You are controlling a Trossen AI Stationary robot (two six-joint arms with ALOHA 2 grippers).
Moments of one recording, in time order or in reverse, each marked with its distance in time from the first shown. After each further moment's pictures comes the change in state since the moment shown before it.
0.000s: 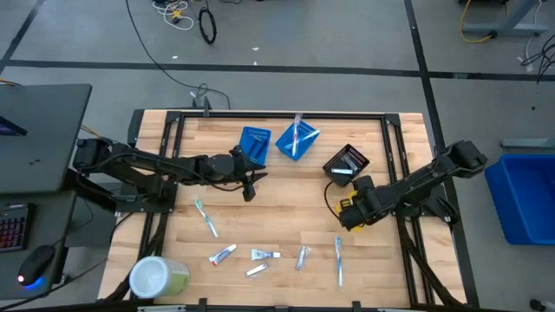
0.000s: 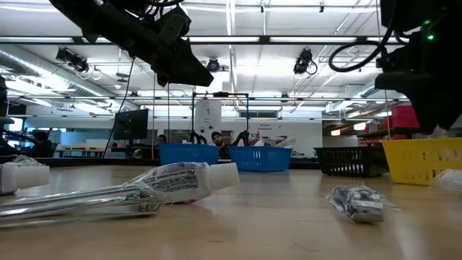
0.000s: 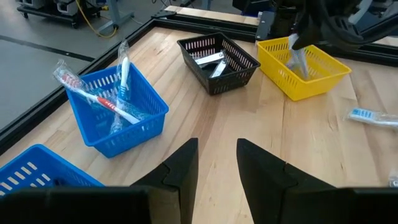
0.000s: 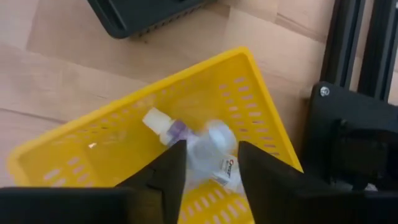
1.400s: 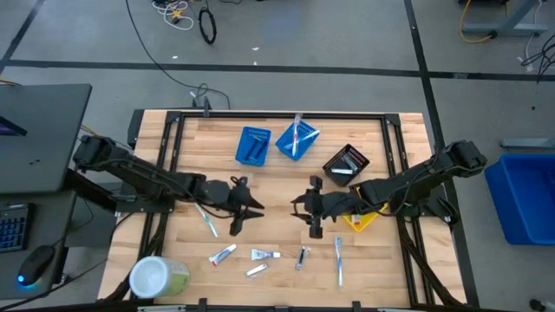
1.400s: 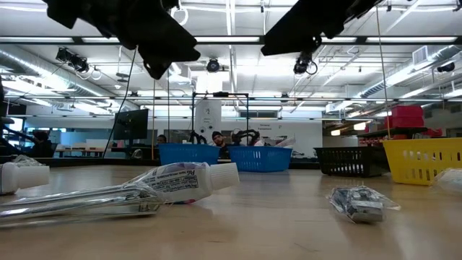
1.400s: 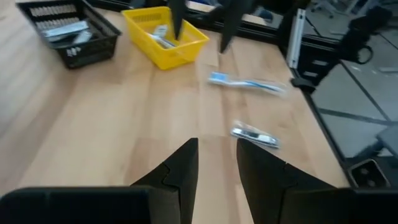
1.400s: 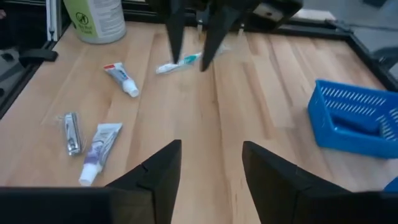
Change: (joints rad) left arm -0.262 0.000 0.000 -0.005 0.180 -0.144; right arm -0.092 -0.002 -0.004 1.315 0.048 -1.673
